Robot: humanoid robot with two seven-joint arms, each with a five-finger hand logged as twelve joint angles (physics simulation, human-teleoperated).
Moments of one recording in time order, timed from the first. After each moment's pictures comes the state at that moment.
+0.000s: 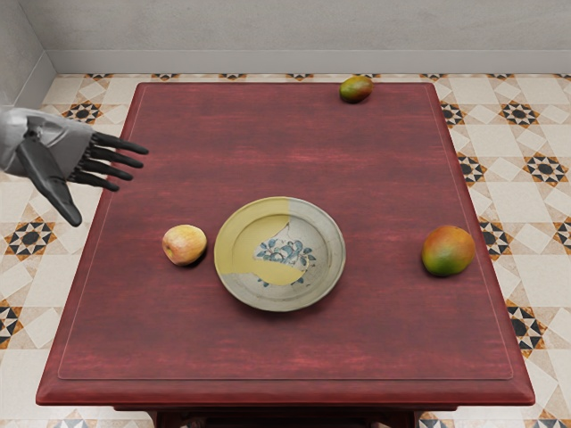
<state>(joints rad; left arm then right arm) -1.71 1.04 0.34 -1.39 -0.19 -0.61 0.52 -0.11 0.00 0.08 0.19 -0.16 0.01 -0.20</state>
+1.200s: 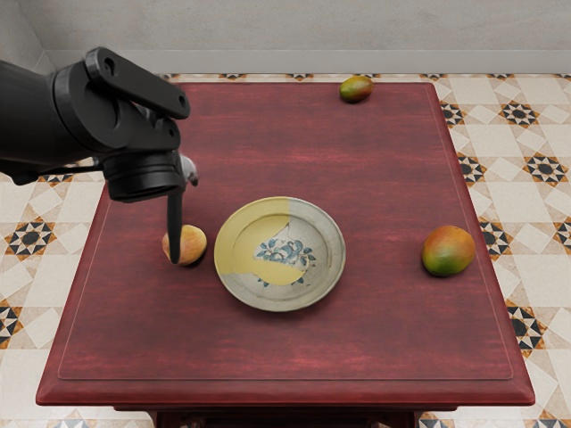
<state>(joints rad) -2.11 0.00 1.06 -1.46 -0.32 0.07 0.44 -0.11 0.00 0.08 0.19 -0.15 0.01 -0.20</state>
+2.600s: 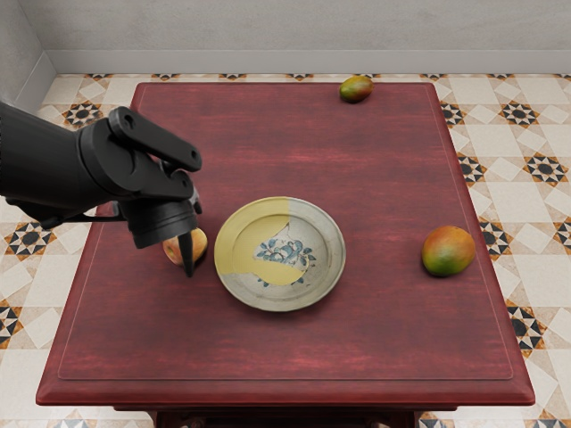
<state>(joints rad) -1.94 0.00 0.98 -1.47 -0.30 0.35 0.46 -0.11 0.00 0.08 0.19 -0.15 0.01 -0.20</state>
